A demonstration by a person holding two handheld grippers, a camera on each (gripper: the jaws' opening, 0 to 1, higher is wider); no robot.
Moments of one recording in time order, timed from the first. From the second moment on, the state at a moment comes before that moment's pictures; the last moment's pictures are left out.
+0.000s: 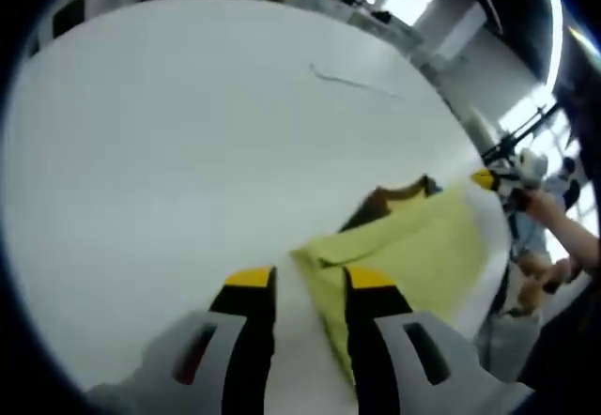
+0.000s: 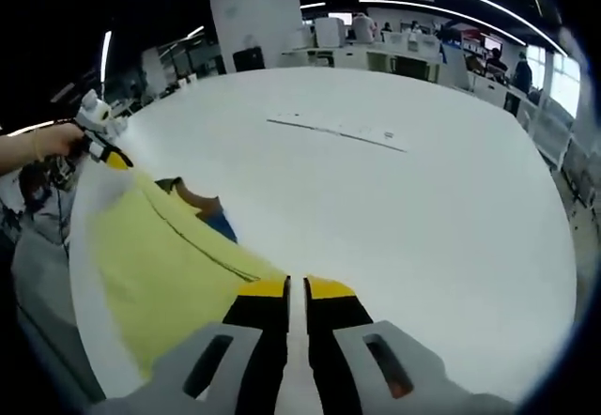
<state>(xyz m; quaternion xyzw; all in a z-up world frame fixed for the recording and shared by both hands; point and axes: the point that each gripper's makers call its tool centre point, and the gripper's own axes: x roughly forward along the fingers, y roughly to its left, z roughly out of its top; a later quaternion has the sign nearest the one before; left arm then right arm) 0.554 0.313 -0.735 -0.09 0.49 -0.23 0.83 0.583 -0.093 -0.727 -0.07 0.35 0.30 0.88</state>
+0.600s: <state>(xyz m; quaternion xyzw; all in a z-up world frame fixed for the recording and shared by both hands) 0.470 0.291 -0.677 -0.07 0.46 -0.26 0.85 0.511 -0.086 -0.668 -0.04 0.33 0.31 0.89</state>
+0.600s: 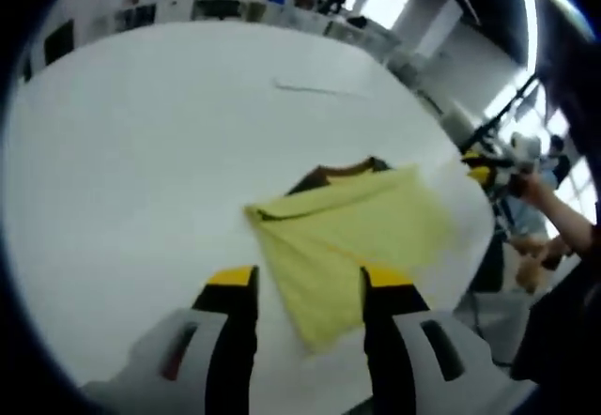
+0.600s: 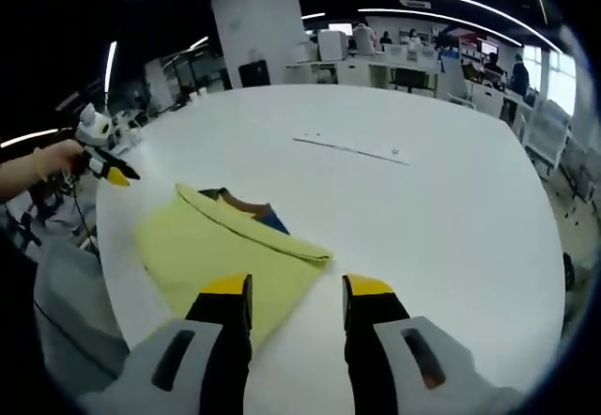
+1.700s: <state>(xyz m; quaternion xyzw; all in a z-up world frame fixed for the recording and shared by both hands) 0.342 0.288 -0.620 -0.01 0.41 -0.27 0.87 0.360 -0.083 -0.626 0.01 0.33 0.31 0.89</state>
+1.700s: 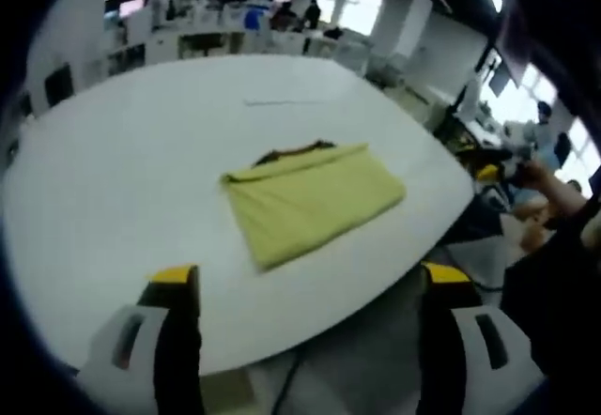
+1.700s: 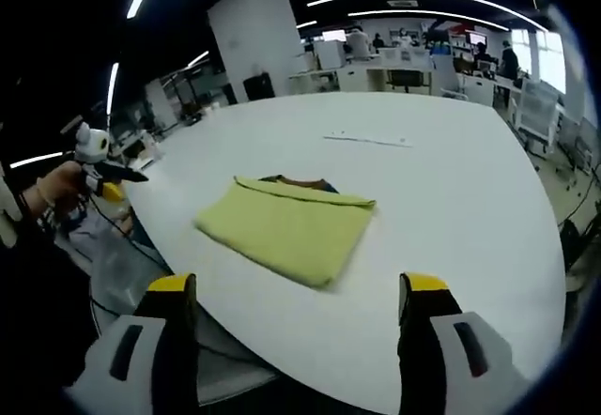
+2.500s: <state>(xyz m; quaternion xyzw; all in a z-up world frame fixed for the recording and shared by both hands) 0.354 0.282 -0.636 -0.02 0.41 -0.28 0.87 0.376 -0.076 -0.638 0.00 0.33 0.31 0.89</state>
